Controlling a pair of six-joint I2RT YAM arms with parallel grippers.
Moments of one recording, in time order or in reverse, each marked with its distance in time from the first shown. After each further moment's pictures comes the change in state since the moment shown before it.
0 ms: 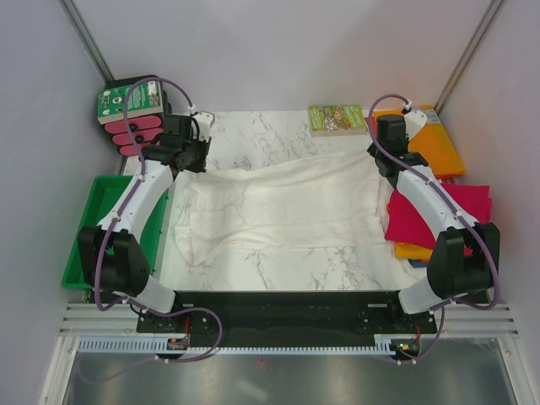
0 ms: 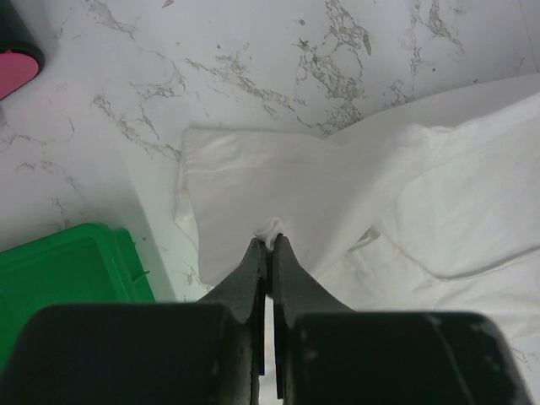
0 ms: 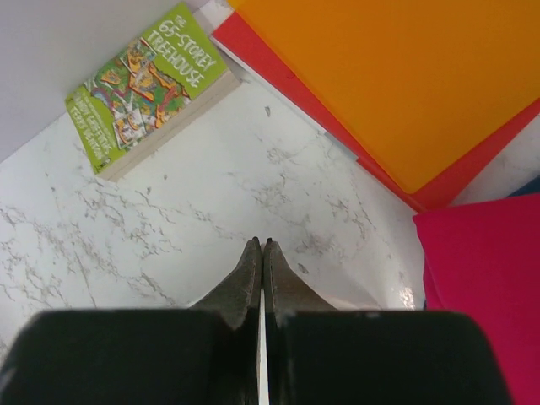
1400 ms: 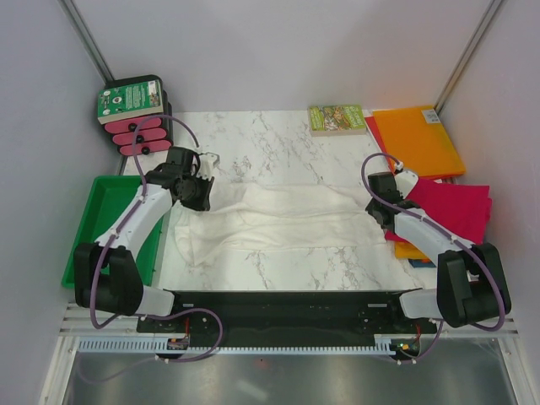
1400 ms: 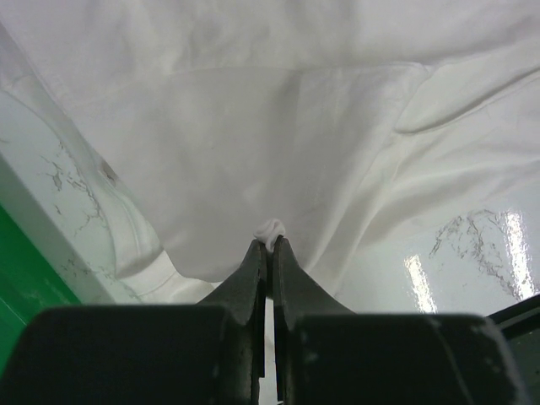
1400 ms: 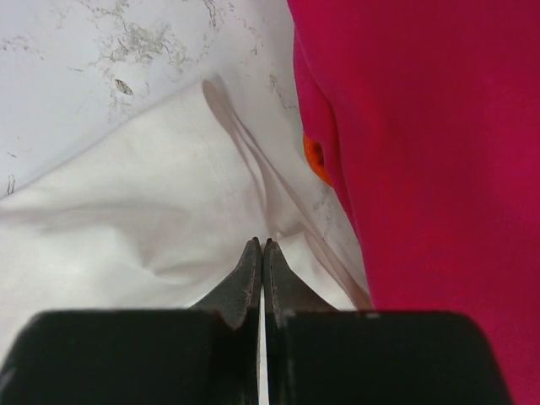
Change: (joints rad) left arm 0.003 -0.137 -0.298 -0.113 0.146 0.009; right arm 0.046 -0.188 -0.534 0.003 0.002 0.101
